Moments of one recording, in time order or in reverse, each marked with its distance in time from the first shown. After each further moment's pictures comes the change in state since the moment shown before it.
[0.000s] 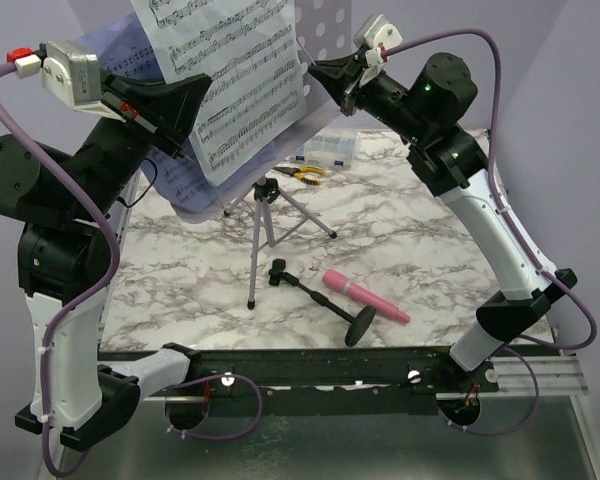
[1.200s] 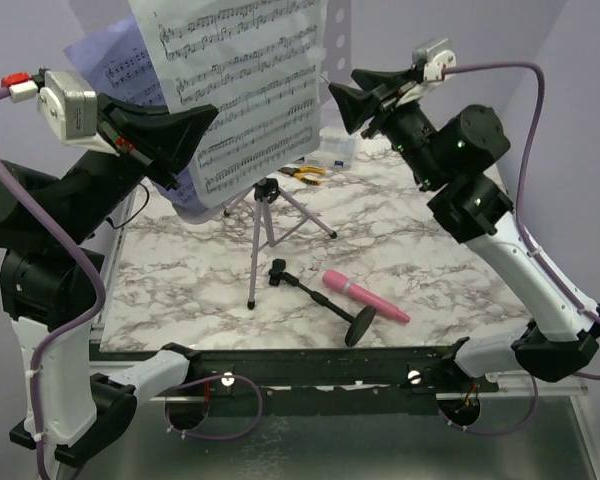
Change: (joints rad) left arm -0.001 -0.061 -0.014 -0.062 0.170 0.036; right arm 0.146 -0.305 -0.389 0.214 0.448 0.262
